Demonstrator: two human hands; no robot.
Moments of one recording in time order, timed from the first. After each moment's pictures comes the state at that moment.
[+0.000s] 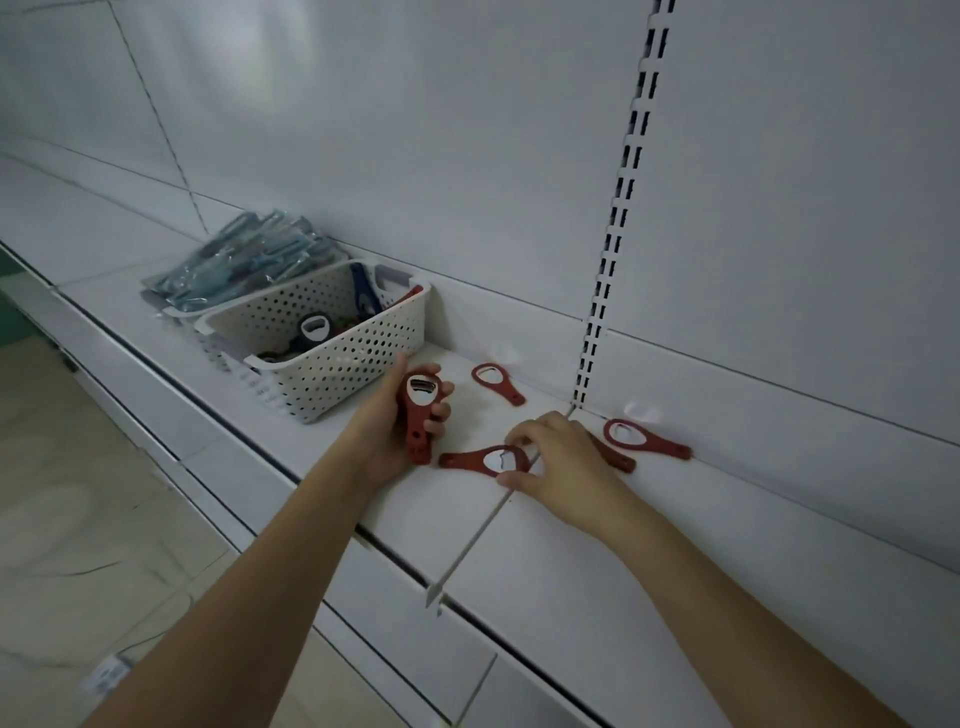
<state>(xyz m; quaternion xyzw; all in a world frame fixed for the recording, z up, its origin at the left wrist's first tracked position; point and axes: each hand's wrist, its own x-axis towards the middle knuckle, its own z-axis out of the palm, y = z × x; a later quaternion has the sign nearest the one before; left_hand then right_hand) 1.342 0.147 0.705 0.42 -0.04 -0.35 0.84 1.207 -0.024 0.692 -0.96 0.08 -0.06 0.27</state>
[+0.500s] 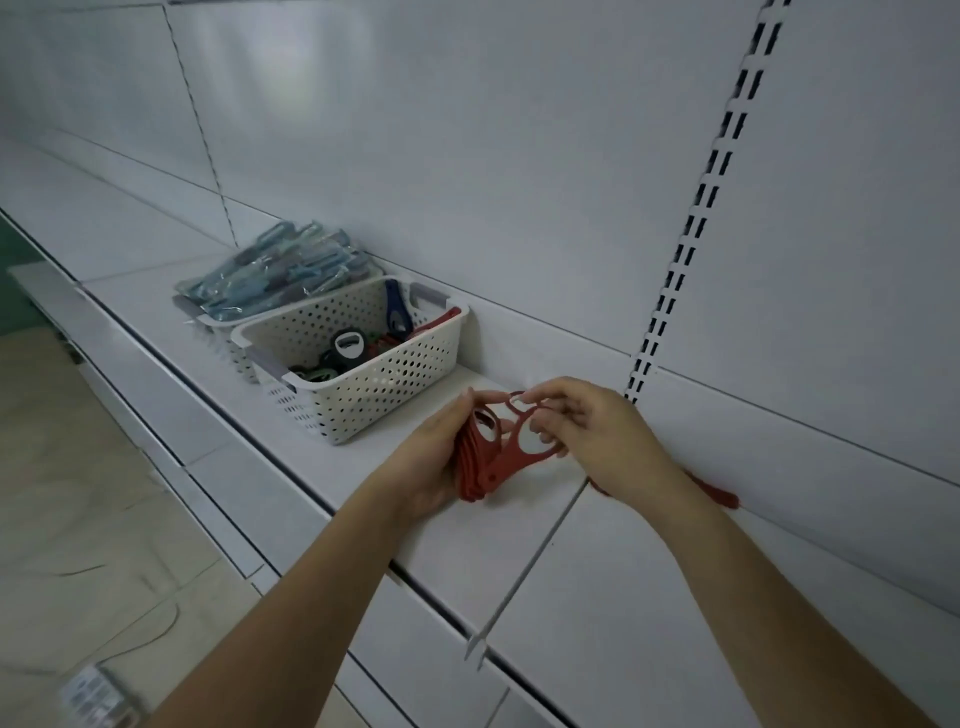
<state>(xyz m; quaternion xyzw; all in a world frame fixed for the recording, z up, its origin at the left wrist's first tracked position) 1.339 0.146 0.702 0.47 -0.11 -0.37 0.80 1.240 -0.009 0.755 -0.85 0.05 -0.15 0.50</state>
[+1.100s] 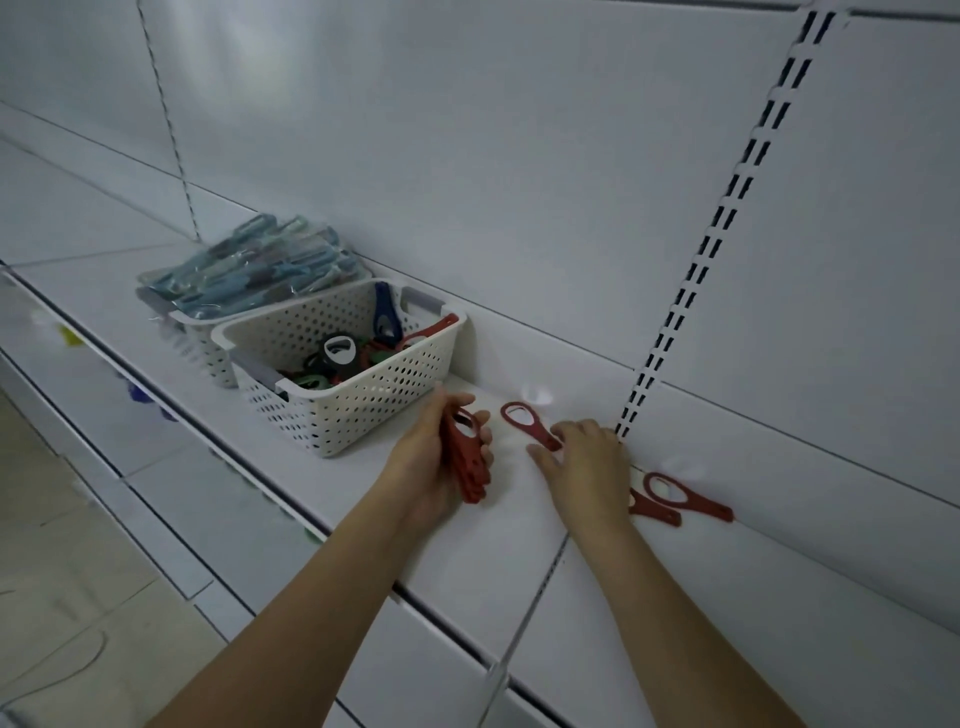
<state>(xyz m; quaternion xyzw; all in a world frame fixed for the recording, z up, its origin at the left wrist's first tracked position) 1.363 0.144 0.691 0.35 0.02 -0.37 0.86 1.283 -0.010 0.672 -0.94 0.25 -0.24 0.06</state>
